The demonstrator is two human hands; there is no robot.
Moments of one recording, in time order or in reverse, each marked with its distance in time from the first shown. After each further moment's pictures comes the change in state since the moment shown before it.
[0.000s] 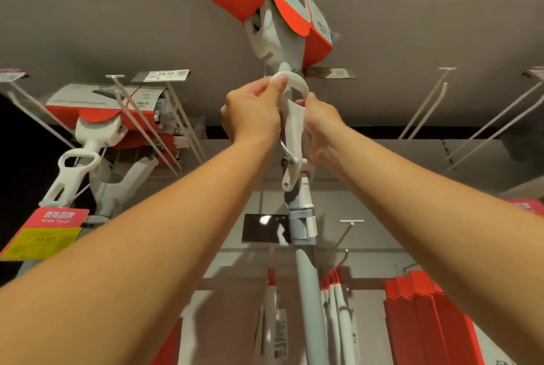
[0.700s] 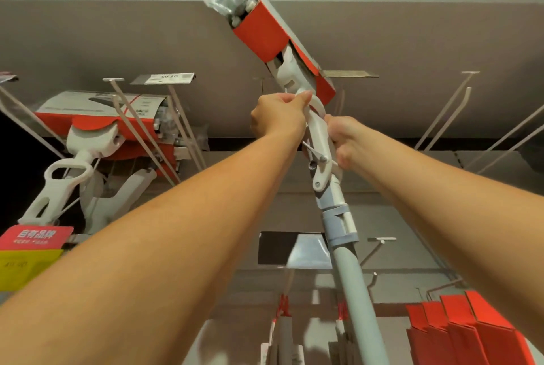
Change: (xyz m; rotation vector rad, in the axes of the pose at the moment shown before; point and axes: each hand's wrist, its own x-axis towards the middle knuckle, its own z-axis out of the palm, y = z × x) left_hand 0.036 -0.034 0.027 0.134 -0.066 -0.109; right_hand 0.052 0.018 -0.004 -0.062 0.041 0.075
